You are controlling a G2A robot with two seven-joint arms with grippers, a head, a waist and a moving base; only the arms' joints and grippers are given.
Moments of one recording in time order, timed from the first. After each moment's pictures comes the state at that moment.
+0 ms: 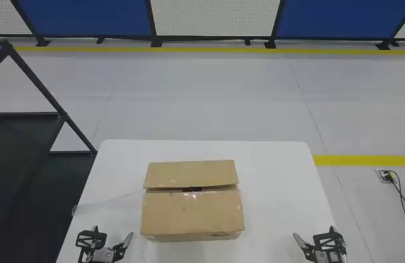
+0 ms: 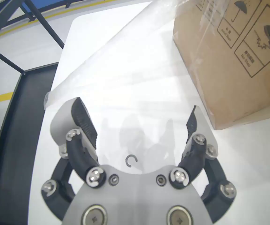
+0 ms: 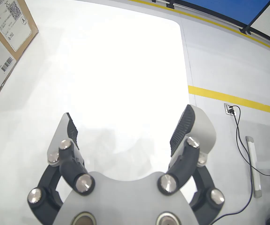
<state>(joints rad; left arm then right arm) 1.73 -1.15 -1.60 -1.80 1.33 0.00 0.00 -1.73 -1.15 1.60 -1.80 -1.33 0.00 0.00</state>
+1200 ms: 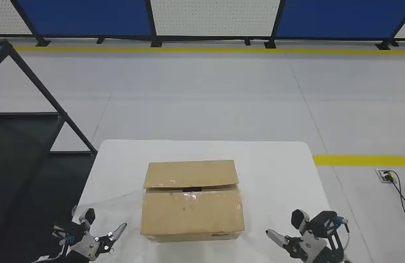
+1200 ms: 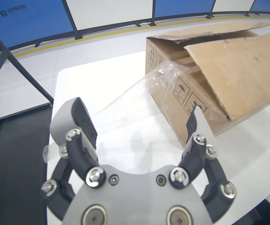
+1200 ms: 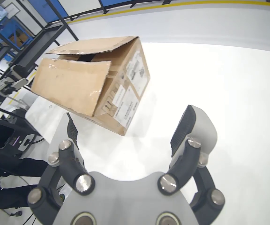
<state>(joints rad) 1.72 -1.12 -1.80 -1.89 1.17 -0.40 0.05 -1.68 -1.13 1.66 -2.16 -0.74 -0.35 0.47</state>
